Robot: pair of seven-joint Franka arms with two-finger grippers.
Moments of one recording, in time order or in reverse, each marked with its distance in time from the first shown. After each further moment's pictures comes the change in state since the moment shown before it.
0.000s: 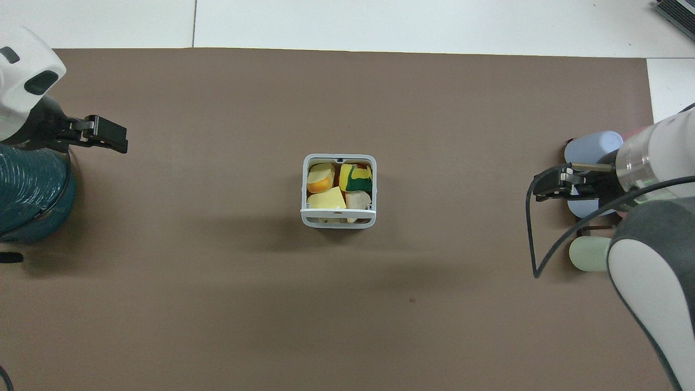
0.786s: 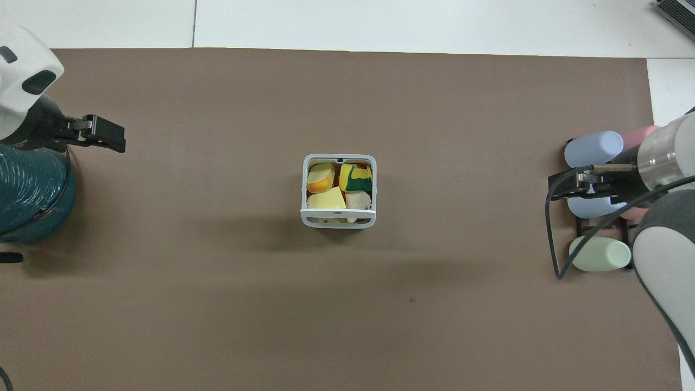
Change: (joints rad) left arm 0.001 -0.002 0.002 0.000 0.003 0.003 0.000; right arm -0.036 0.000 -0.001 -0.002 0.016 0.025 -0.098
